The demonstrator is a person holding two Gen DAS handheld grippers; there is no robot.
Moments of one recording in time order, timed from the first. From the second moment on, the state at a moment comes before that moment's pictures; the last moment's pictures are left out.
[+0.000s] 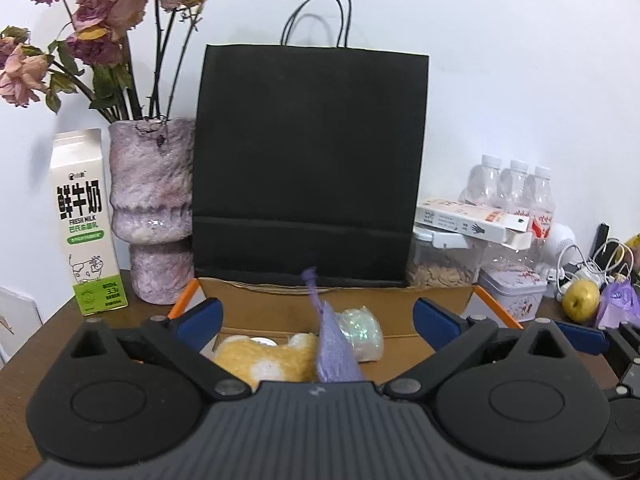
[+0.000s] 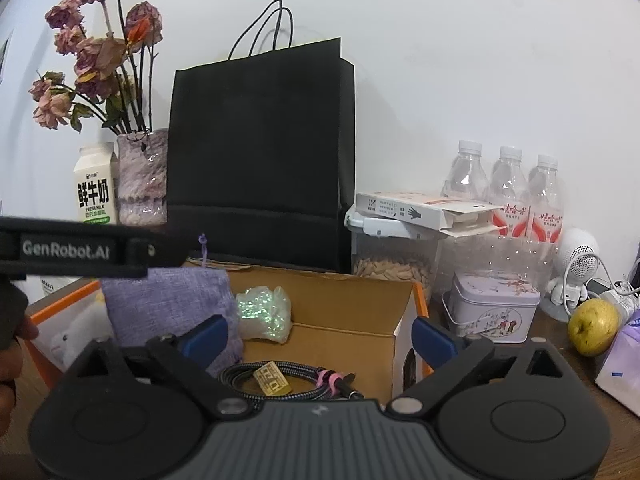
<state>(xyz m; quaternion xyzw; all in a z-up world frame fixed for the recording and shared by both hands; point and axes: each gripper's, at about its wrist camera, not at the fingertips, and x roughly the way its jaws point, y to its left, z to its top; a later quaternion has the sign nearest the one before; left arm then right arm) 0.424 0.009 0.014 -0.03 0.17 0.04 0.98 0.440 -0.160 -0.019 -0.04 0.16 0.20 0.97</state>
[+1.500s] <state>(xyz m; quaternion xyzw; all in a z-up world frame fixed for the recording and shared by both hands) 0.268 0.044 0.022 -0.01 0.20 0.00 0.98 0.311 -0.186 0.024 0.00 0.19 0.22 0.96</state>
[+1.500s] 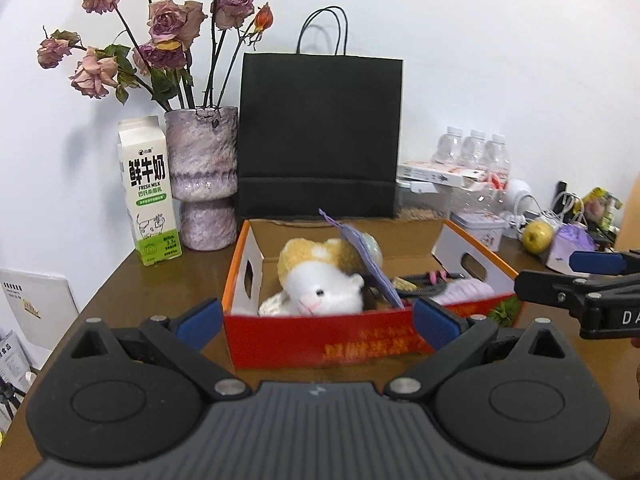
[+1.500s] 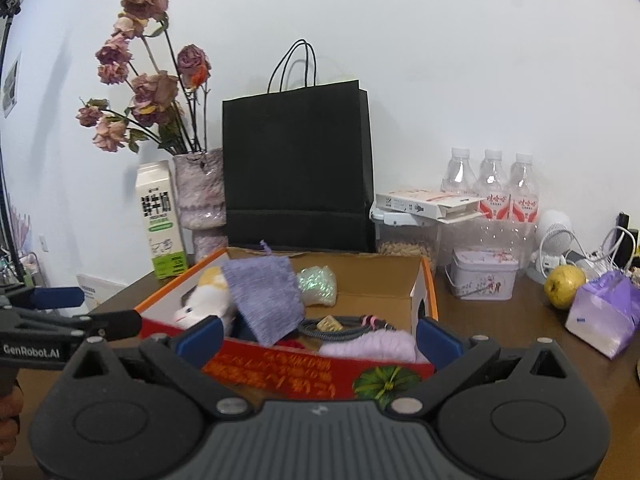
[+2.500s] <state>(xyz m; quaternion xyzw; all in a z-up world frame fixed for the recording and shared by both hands) 0.128 0.027 0.036 -0.01 0.21 0.02 0.98 0.165 -0.216 0.039 0.00 0.19 0.22 0.96</state>
